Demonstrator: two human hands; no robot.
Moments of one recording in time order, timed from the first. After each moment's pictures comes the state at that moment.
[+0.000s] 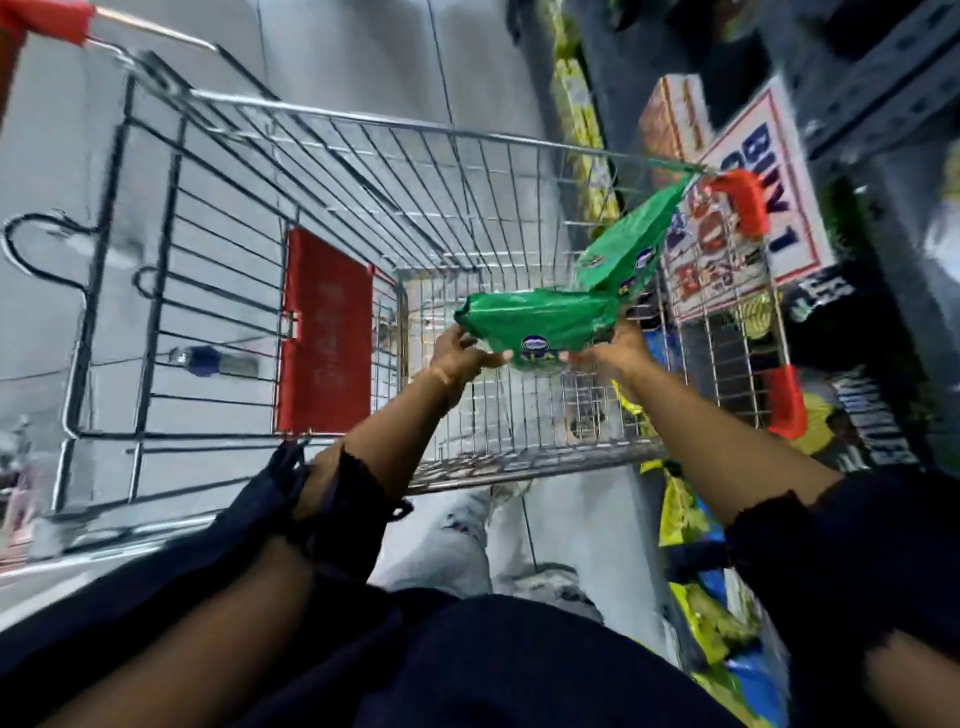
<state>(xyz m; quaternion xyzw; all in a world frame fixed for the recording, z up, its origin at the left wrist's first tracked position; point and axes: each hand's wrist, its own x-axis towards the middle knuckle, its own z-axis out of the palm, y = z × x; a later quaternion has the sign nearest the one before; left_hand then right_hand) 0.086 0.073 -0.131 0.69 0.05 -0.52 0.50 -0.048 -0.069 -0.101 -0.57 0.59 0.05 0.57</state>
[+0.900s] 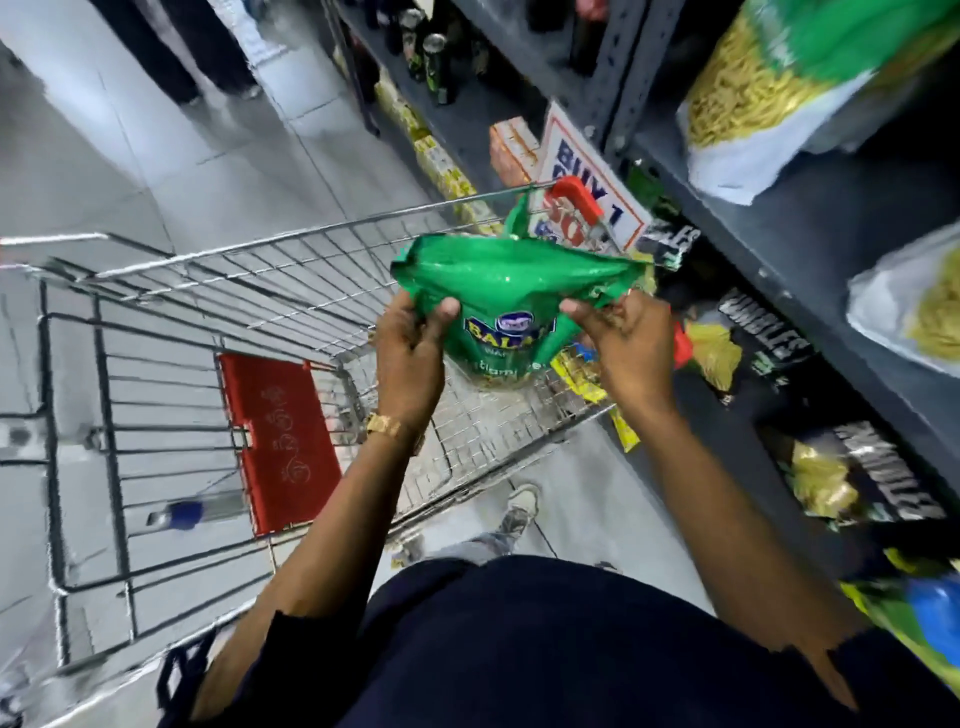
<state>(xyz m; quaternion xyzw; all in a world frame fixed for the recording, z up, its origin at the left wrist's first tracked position) 0.036 0.057 0.021 0.65 -0.30 -0.31 0.62 -0.133 -0.029 0.010 -0.58 0.55 -0.37 0.48</state>
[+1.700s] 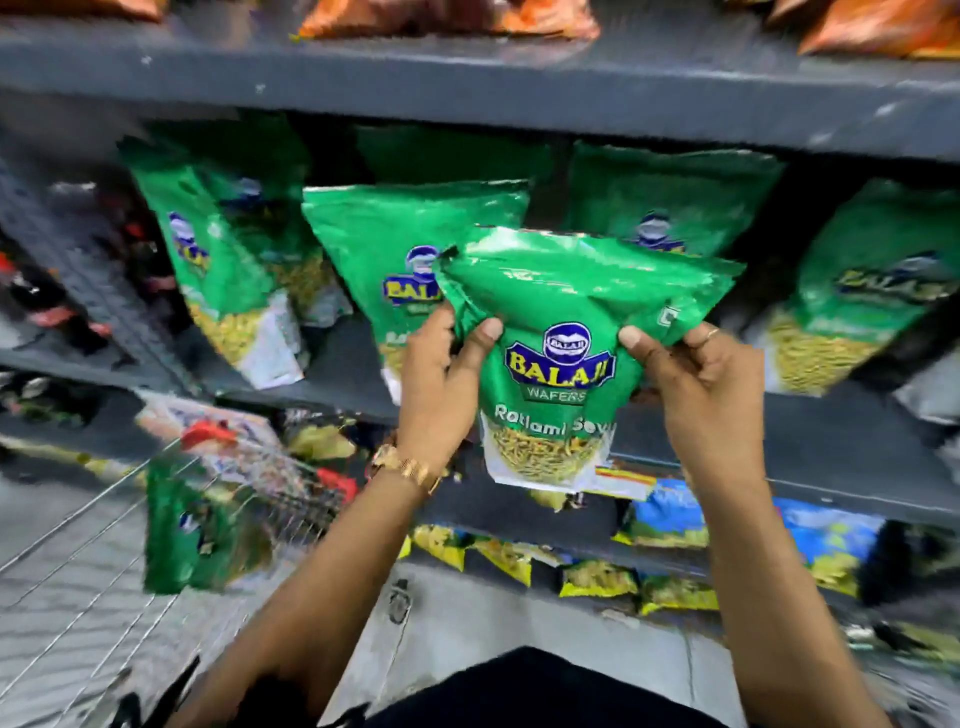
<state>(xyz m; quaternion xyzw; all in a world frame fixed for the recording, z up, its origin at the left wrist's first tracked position) -0.305 -0.013 0.163 0.37 -0.67 -0.39 0.51 -0.475 0.074 0.167 -0.39 0.63 -0.65 0.19</state>
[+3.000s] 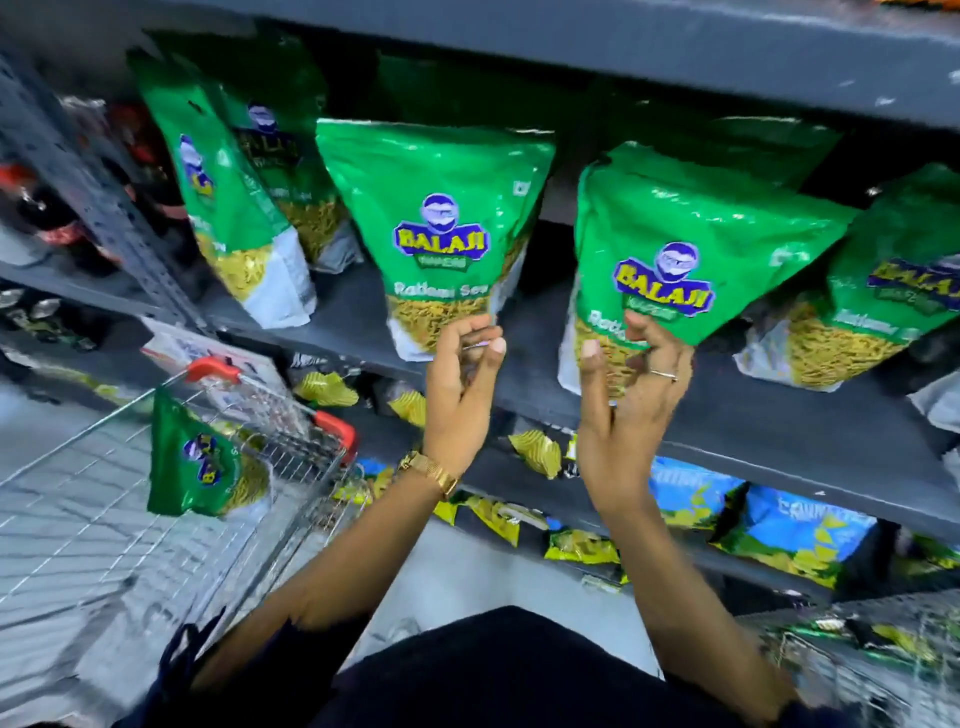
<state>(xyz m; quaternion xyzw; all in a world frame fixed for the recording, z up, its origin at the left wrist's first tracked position) -0.310 0.004 0.087 0.40 -0.58 -0.48 0.52 -0.422 0.072 0.114 -0.42 0.66 -0.63 -0.01</state>
